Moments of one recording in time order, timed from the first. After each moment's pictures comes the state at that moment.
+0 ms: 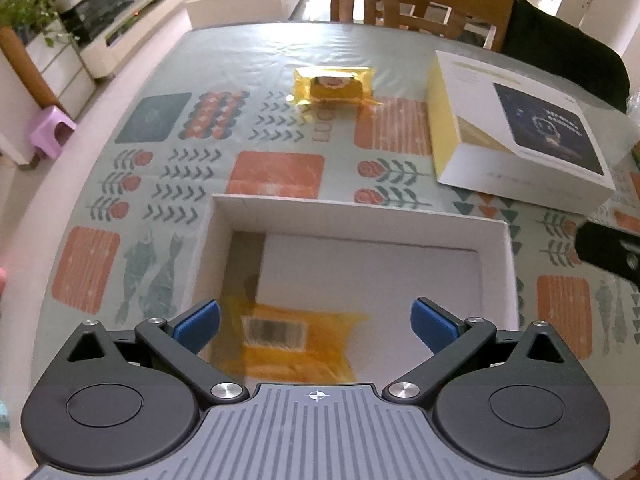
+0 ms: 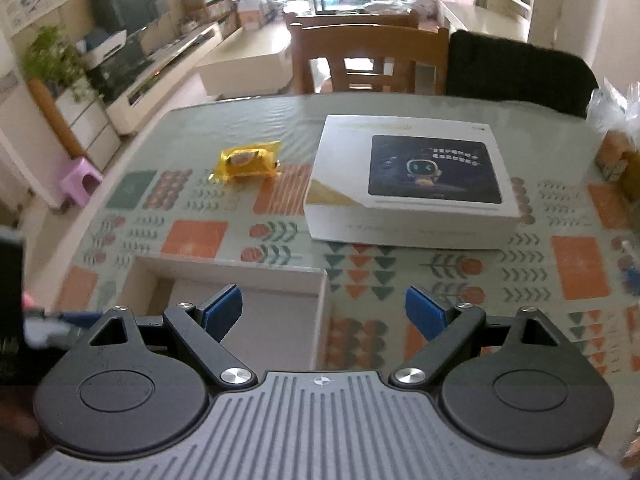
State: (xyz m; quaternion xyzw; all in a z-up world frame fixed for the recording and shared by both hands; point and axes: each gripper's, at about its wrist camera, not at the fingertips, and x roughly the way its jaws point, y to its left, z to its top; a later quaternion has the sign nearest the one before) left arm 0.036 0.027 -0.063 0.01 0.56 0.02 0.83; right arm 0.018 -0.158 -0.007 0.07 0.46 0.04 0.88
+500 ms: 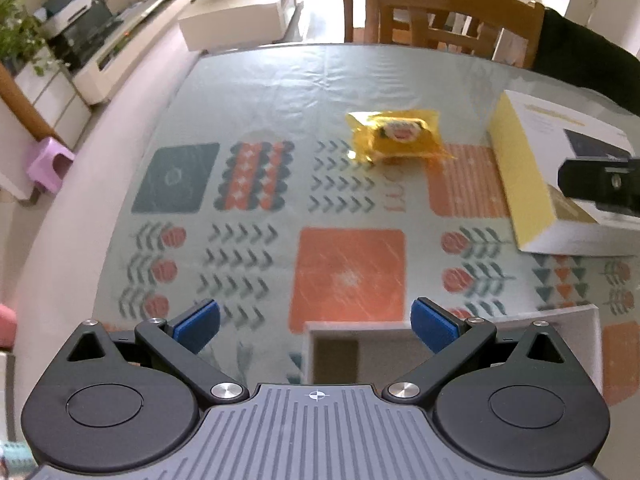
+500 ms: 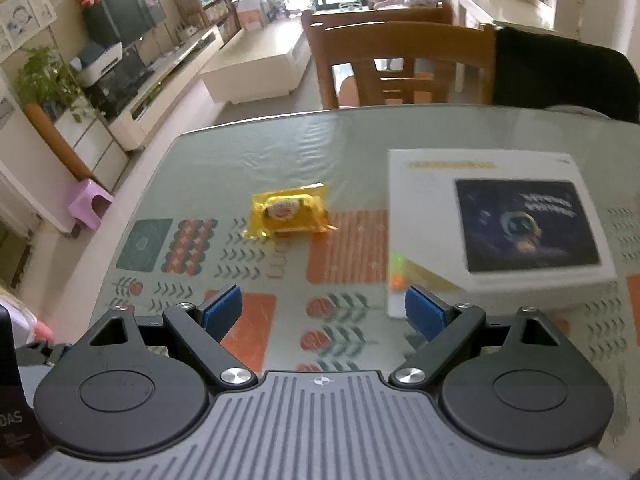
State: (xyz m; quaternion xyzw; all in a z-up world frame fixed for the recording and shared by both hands) left arm 0.134 0.104 -0.072 0.05 0.55 0.00 0.83; right arm 0.140 -0.089 -0.018 0.09 0.47 0.05 0.88
